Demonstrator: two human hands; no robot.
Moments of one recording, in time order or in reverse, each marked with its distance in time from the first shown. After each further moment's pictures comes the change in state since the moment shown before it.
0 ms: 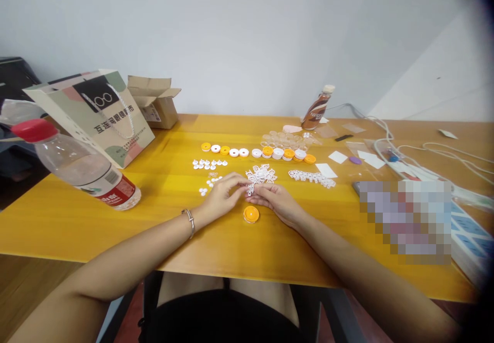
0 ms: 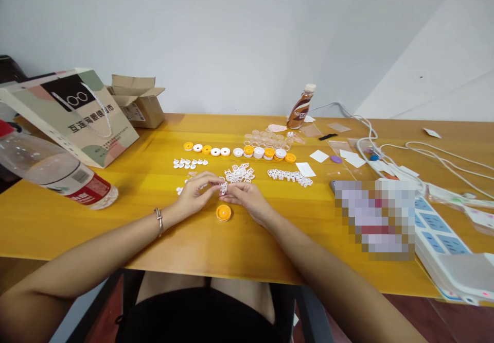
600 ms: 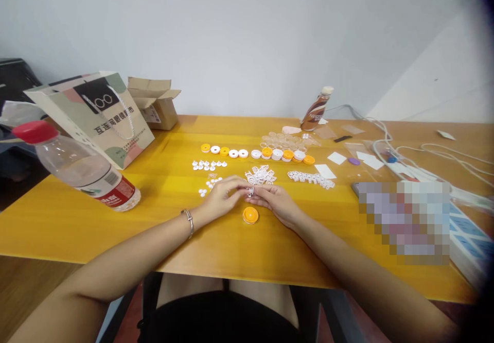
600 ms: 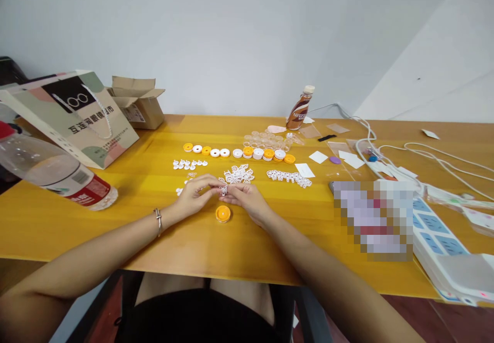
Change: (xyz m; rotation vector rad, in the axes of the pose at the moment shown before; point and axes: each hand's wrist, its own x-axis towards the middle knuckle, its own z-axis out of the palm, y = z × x) left_hand 0.000 0.000 -0.002 -0.072 -0.073 -0.022; right_hand 0.001 0.002 0.001 0.017 0.042 -0.012
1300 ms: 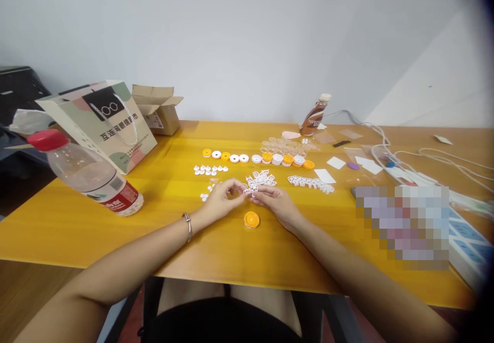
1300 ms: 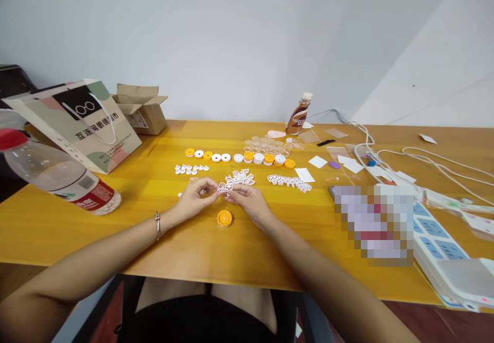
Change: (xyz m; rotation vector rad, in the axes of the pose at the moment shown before) left_hand 0.001 -0.001 0.000 0.011 0.041 -0.177; right_hand 0.004 0.000 -0.001 0.027 0.100 -0.044
